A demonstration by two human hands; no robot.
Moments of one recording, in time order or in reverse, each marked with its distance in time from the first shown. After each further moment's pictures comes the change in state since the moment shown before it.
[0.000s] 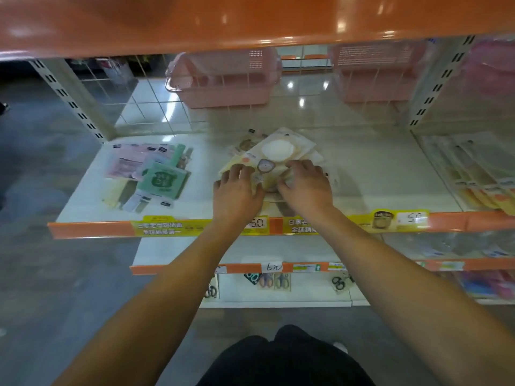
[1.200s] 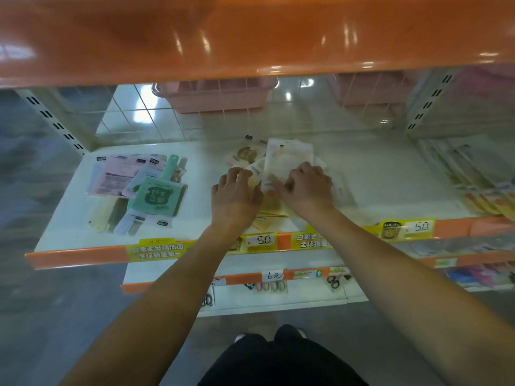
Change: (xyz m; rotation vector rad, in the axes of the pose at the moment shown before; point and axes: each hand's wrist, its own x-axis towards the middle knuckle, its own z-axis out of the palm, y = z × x) left_hand 0.036 -0.023 0.009 -0.089 -0.088 0.016; right_hand 0.037 0.001 0.020 -0.124 -0.002 0.039
